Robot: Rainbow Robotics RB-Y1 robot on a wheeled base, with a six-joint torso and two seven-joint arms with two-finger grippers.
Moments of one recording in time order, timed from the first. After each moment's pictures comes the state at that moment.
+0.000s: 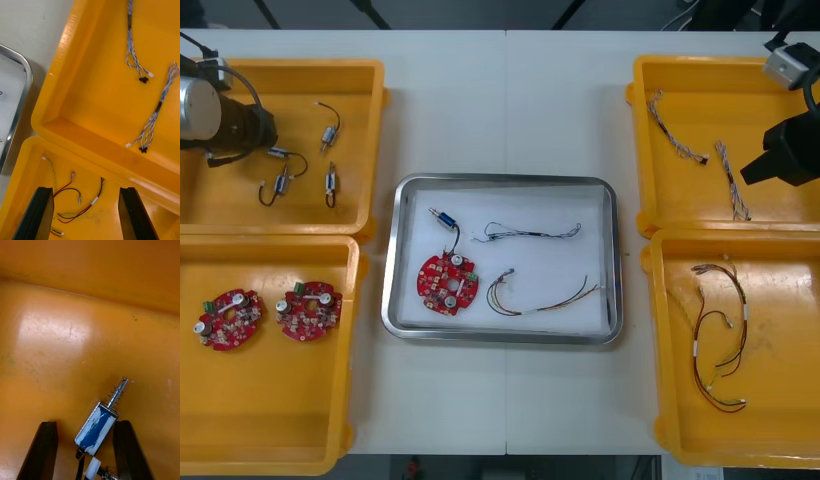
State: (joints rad) right arm -0.62 -0.92 -0.06 -1.81 -1.09 1.81 1.54; left arm -0.97 0.83 -0.58 -0.72 0.90 0.74 -1.24
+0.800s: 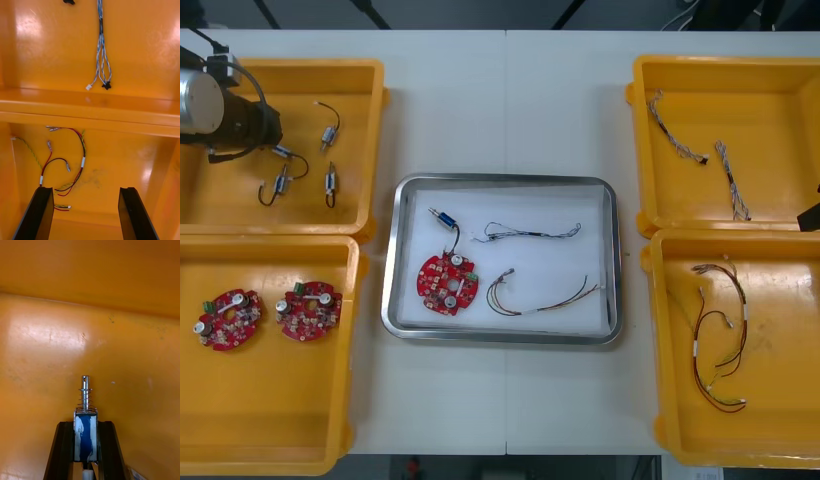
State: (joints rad) right arm -0.39 -0.93 -0.21 -1.91 -1.01 1.88 1.32; left arm -0.98 0.84 -0.59 -0.74 0.93 0.77 -1.30
